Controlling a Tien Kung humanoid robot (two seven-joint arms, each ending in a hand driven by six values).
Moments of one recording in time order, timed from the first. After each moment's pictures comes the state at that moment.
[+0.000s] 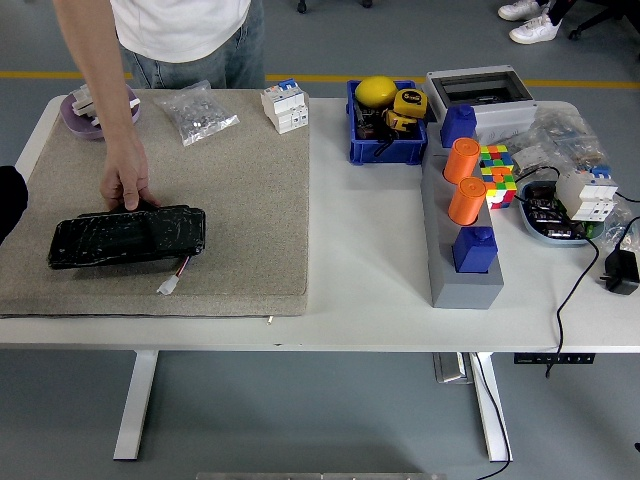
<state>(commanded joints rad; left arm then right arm) -0.23 0.54 -1.44 -1.06 1.89 0.11 0.21 0.06 -0.41 1.10 0.43 -0.78 0.07 -0.30</state>
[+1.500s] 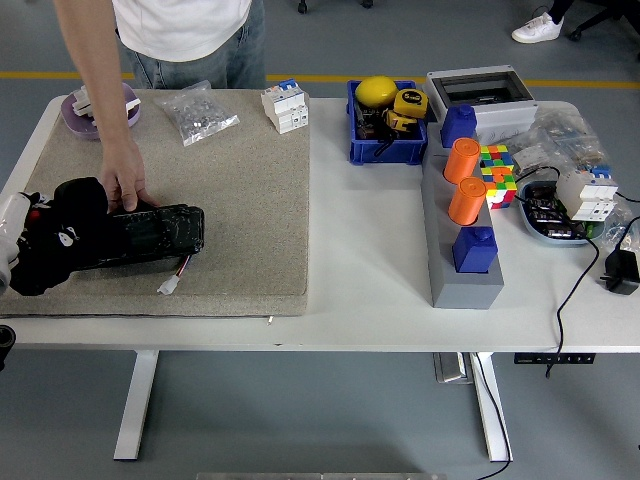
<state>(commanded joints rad) -0.16 0.42 -1.33 -1.23 1.79 0.16 0.23 0.06 -0.41 1.11 0.43 -0.77 0.07 -0.30</state>
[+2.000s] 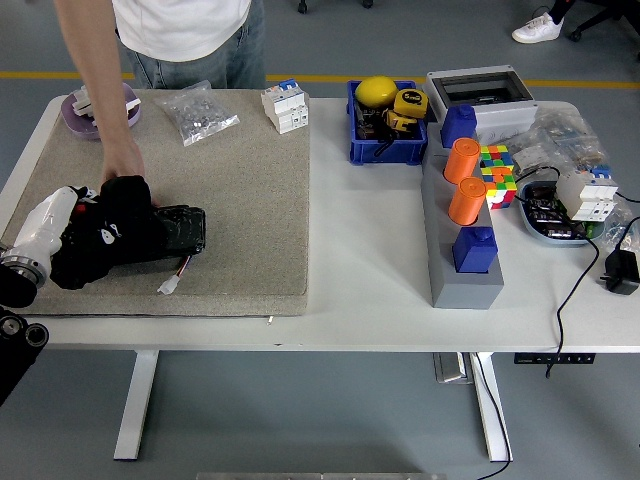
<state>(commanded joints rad) -0.22 0.41 -1.20 -1.28 1.84 0.16 0.25 0.07 -0.41 1.11 0.43 -0.76 0.07 -0.30</state>
